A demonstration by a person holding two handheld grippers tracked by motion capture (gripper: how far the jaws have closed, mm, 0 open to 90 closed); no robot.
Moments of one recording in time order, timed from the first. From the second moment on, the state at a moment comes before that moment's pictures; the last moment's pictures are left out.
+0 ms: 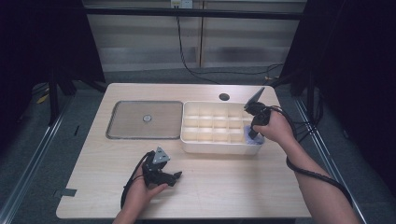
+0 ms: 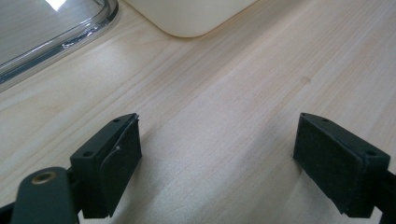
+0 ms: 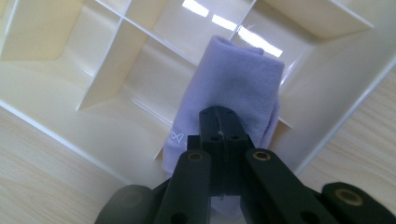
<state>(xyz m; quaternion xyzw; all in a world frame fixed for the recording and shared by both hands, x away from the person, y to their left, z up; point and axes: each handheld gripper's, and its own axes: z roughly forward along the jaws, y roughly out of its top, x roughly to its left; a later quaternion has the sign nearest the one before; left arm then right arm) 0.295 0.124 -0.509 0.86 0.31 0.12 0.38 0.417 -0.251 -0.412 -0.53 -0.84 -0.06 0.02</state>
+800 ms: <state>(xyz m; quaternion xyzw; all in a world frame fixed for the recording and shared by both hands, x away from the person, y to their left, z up) 0.295 0.125 -0.509 0.87 0.31 0.13 0.37 0.406 -0.253 -0.436 -0.53 -0.85 -0.06 0.03</state>
